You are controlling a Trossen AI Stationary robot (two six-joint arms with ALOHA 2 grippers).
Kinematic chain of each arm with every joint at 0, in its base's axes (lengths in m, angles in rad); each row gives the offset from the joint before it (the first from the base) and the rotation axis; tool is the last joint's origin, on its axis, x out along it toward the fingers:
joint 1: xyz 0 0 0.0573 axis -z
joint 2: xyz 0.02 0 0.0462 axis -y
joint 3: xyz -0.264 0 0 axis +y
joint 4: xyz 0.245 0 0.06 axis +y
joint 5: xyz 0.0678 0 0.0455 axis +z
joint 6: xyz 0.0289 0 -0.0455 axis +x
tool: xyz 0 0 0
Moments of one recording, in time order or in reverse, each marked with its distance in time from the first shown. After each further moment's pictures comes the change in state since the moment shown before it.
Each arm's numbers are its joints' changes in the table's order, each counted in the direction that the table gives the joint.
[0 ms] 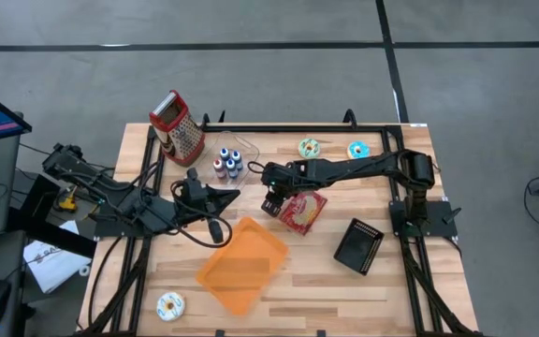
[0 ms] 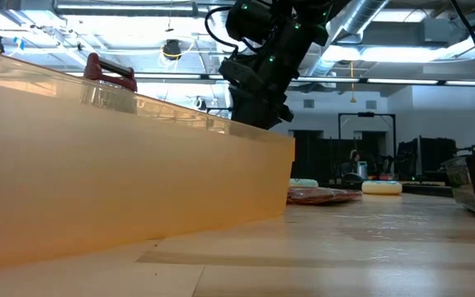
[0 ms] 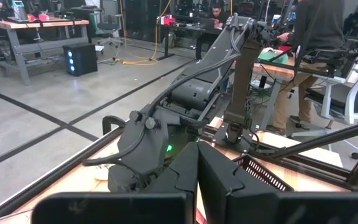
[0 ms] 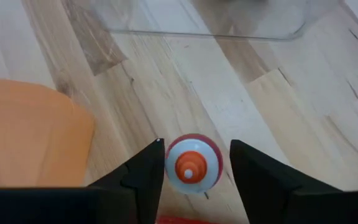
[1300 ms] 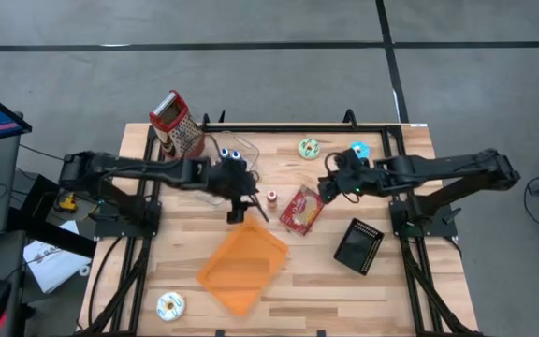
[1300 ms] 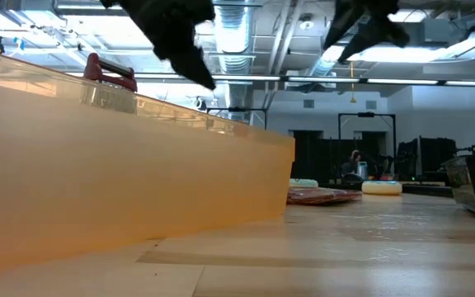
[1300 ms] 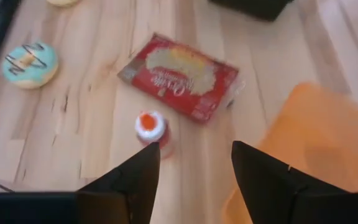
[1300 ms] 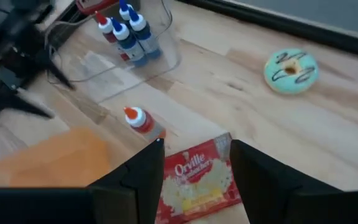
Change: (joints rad) left arm -0.559 -0.253 0.040 0.290 -0.960 0.392; right arm -0.198 0.713 0.273 0.321 -0.413 0.581
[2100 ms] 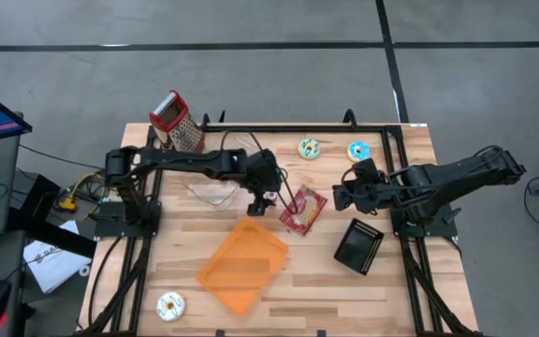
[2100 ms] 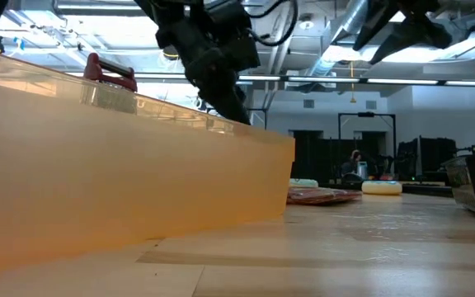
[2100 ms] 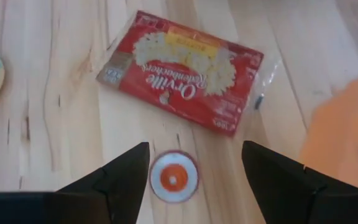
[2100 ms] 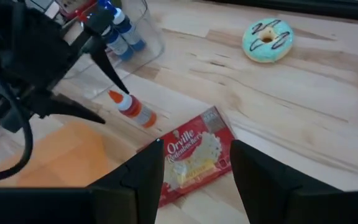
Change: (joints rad) left arm -0.129 -0.371 -0.231 0.021 -0.174 0.192; right arm -0.163 0.112 0.100 0.114 -0.113 0.287
